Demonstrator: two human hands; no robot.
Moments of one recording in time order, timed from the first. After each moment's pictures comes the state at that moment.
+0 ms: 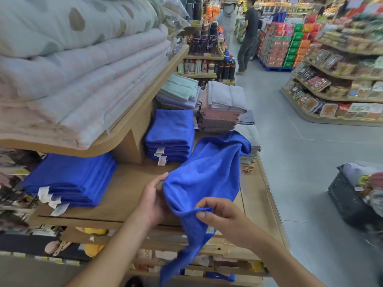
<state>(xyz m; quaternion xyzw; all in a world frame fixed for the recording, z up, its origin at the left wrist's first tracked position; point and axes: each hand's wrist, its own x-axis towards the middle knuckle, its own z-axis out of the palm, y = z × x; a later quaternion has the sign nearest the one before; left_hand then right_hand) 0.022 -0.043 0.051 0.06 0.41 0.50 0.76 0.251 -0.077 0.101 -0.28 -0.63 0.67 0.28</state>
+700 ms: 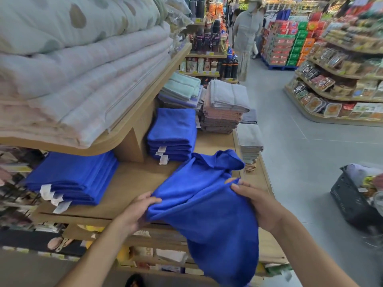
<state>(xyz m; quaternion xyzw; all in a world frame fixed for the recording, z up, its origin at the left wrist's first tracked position) -0.029 -0.065 0.010 0.25 0.61 0.41 0.63 0.301 -0.035 0.112 -0.34 -0.42 0.79 0.31</state>
